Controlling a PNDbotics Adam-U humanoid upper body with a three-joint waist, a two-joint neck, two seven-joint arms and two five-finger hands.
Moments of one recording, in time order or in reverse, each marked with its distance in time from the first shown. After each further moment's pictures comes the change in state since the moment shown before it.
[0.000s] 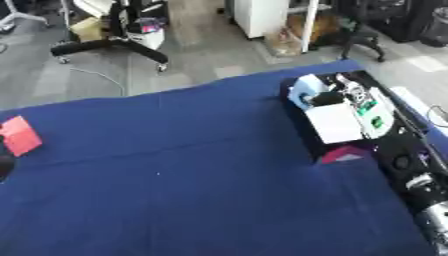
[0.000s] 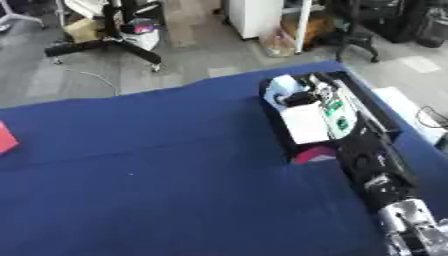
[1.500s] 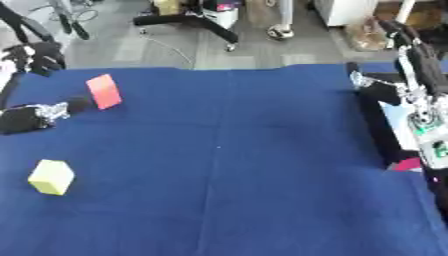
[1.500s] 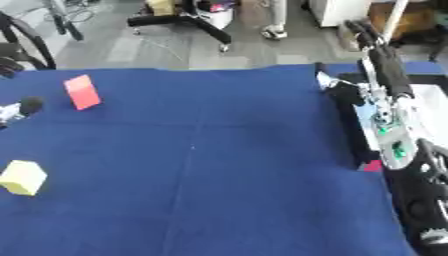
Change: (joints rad) left arm -0.010 0.305 -0.013 0.039 -0.166 -0.072 -0.006; right arm 0.176 0.255 0.124 -0.509 0.108 -0.485 -0.418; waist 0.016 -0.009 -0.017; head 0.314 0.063
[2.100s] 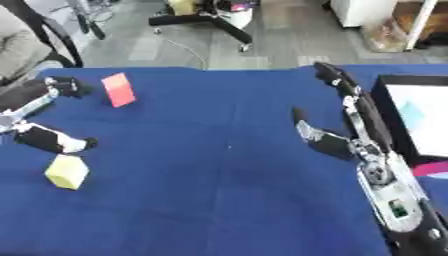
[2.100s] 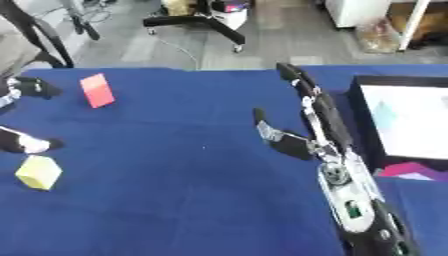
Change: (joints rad) left arm 0.024 0.285 -0.211 0.238 -0.178 -0.127 -0.165; right arm 0.194 0.124 0.166 -0.293 -0.153 -0.180 0.115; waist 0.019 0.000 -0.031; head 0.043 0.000
